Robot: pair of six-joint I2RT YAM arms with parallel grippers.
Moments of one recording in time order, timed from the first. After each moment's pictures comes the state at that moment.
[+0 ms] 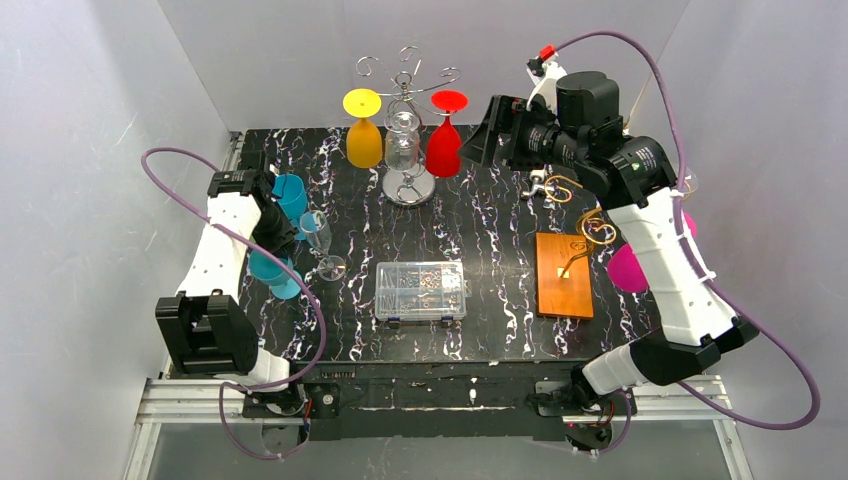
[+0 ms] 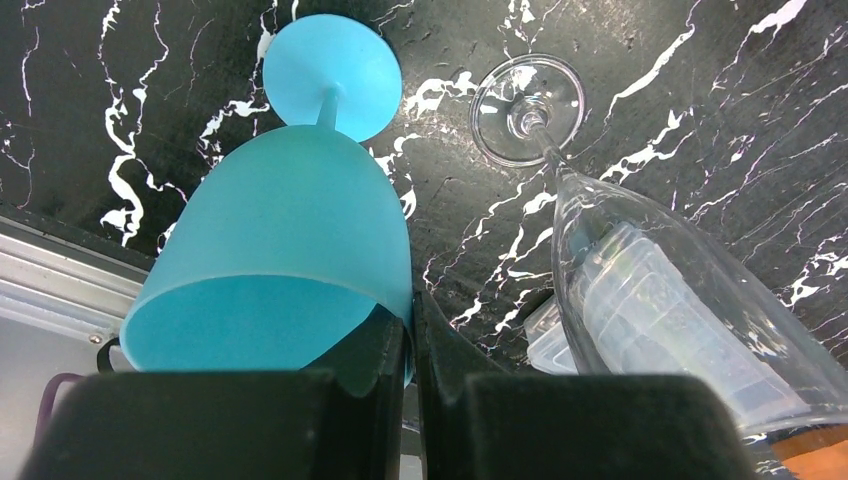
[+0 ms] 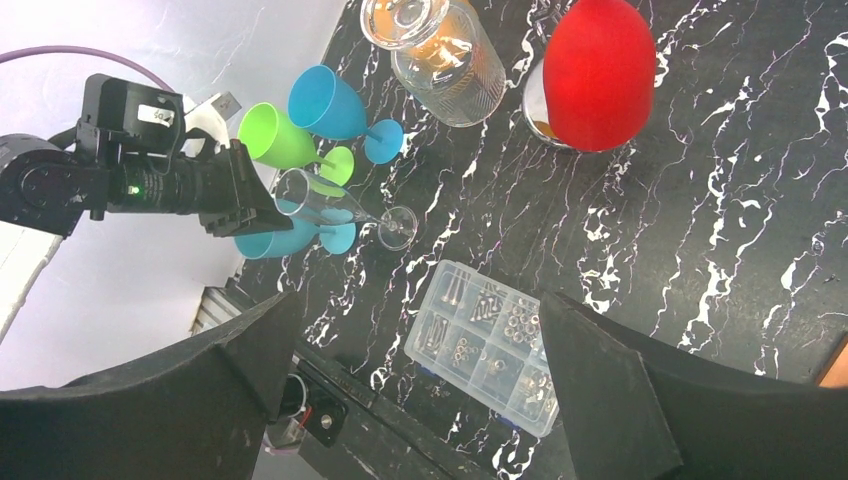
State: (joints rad) left arm 0.03 1.47 1.37 -1.26 -0.09 -0.54; right arm 0.55 1.45 1.98 -0.93 -0.22 0.50
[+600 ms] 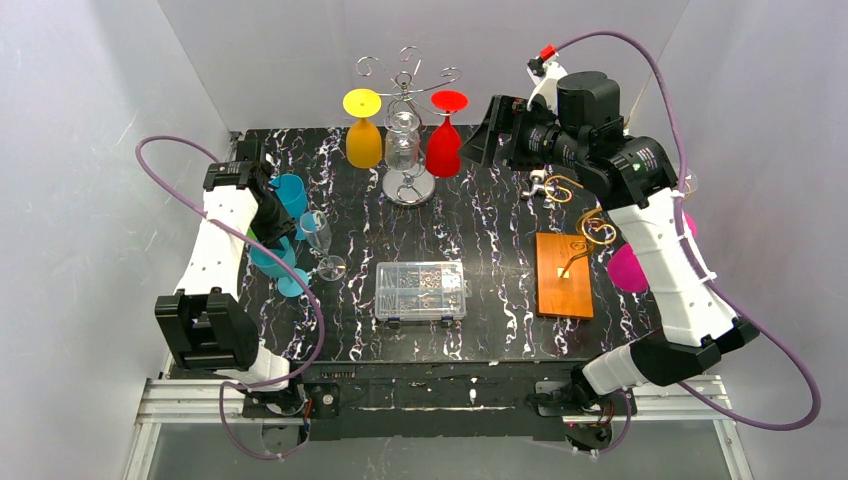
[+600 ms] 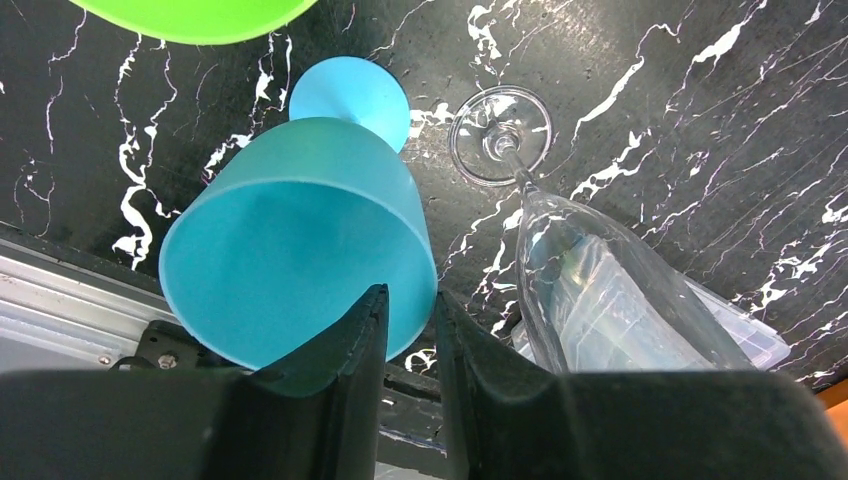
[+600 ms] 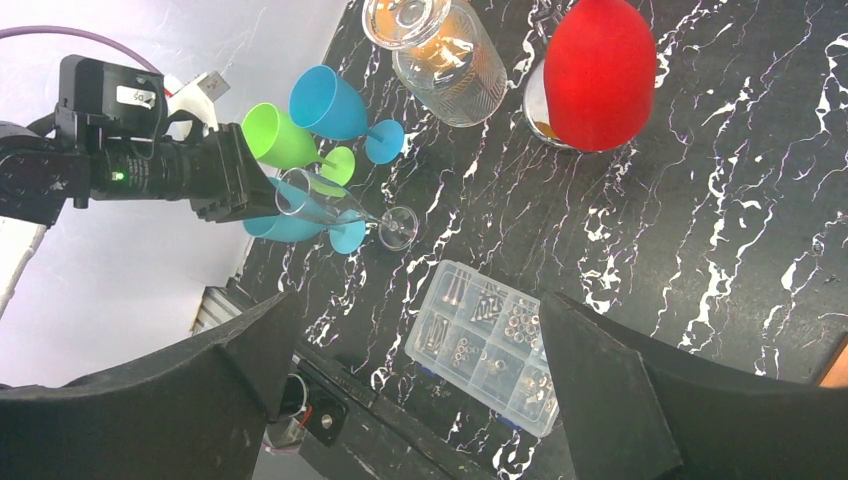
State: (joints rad) left arm 0.04 1.49 1.45 -1.27 -0.10 -0.52; right arm 0.55 1.45 1.98 -0.93 -0.22 0.50
